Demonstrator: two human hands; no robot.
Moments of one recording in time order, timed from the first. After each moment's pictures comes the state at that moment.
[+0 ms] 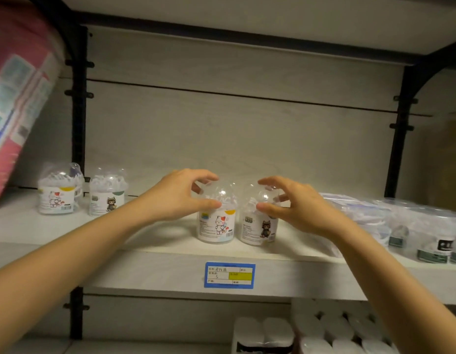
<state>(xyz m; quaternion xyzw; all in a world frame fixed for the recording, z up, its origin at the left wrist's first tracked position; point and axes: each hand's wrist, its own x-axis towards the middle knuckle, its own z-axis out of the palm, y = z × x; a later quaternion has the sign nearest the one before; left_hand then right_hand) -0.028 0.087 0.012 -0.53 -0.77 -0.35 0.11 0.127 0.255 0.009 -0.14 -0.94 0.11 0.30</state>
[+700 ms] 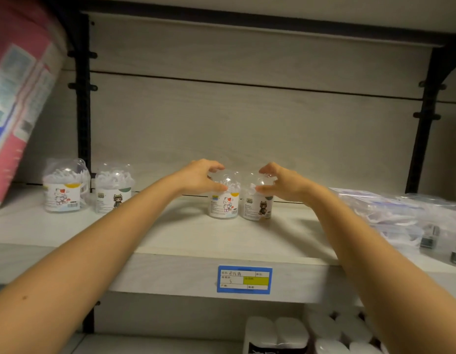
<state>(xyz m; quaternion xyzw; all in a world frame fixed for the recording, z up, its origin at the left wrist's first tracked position) -0.098 0.149 0.020 -0.51 -0.80 -0.32 0.04 0.041 0.312 0.021 -0.21 -0.93 0.18 0.23</state>
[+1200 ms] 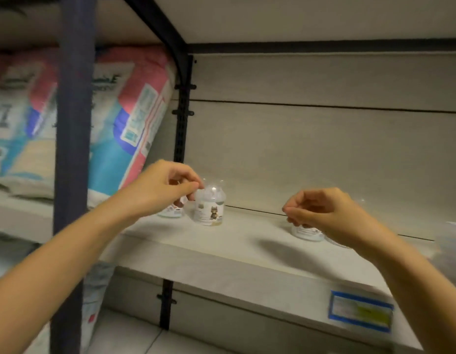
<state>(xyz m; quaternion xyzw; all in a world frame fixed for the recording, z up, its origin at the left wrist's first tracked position) -0.097 -0.070 0.021 -0.42 -0.78 -0.45 0.13 0.047 0.159 0.016 -0.03 -0.91 0.30 0.27</state>
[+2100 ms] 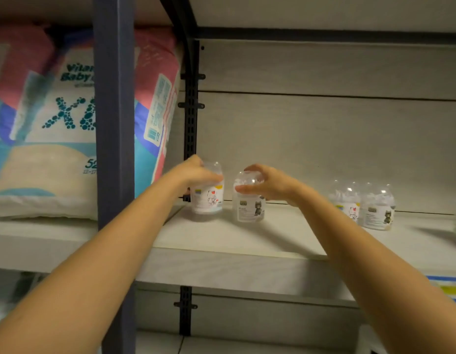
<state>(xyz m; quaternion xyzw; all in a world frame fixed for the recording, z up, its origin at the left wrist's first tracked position) -0.236 -0.062 0.037 -0.33 -0.82 -0.46 -0.03 -0.129 0.086 0.026 -0.14 -0.92 0.27 0.23</state>
